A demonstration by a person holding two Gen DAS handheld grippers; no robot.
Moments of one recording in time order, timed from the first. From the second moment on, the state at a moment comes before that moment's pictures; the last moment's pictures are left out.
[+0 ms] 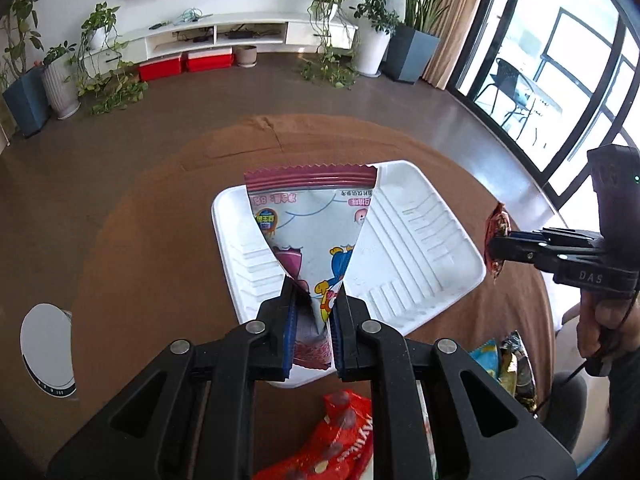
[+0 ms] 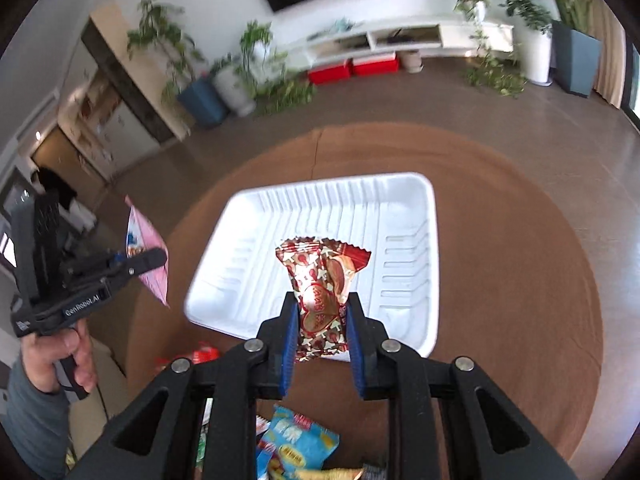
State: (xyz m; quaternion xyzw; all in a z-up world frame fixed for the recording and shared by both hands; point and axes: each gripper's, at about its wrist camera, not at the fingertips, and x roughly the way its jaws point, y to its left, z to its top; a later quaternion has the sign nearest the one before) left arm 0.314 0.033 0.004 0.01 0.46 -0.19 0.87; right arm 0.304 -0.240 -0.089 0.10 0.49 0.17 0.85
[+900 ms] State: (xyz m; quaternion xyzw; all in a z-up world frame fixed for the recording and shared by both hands) left arm 0.372 -0.009 -0.087 0.05 0.55 -0.15 0.82; right arm 0.335 -0.254 -0.137 0.08 0.54 0.12 0.83
